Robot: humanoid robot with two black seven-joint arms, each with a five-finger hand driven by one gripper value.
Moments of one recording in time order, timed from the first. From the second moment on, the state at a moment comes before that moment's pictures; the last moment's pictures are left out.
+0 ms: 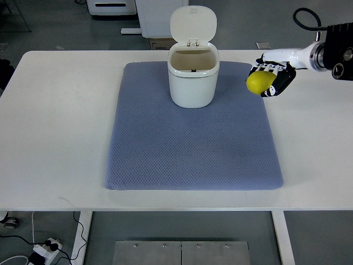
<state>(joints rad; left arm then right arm) -0.02 0.00 -0.10 -0.16 0.00 0.21 -0.12 1.96 -0.35 -1.08 1.17 -0.30 0.01 0.19</state>
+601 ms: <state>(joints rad) -0.02 0.00 -0.10 -0.16 0.00 0.21 -0.12 2.03 -0.28 -1.05 1.07 -0.21 0.01 0.16</state>
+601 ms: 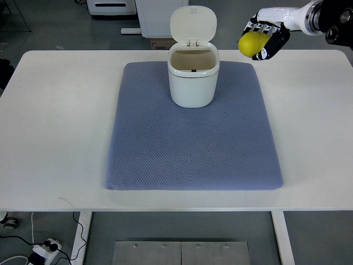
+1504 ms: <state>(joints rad) -0.02 0.00 -0.10 -0.16 0.00 0.21 -0.12 1.98 -0.06 -0.90 0.90 -0.18 0.03 0.03</state>
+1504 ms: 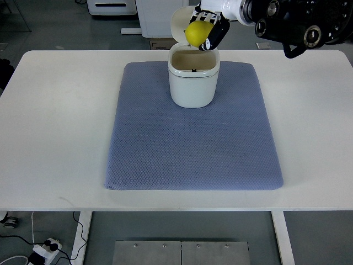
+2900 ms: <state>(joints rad) -0.02 0.00 -0.10 -0.16 0.00 0.21 -0.12 1.81 0.00 -0.84 0.73 -0.18 0.02 0.02</state>
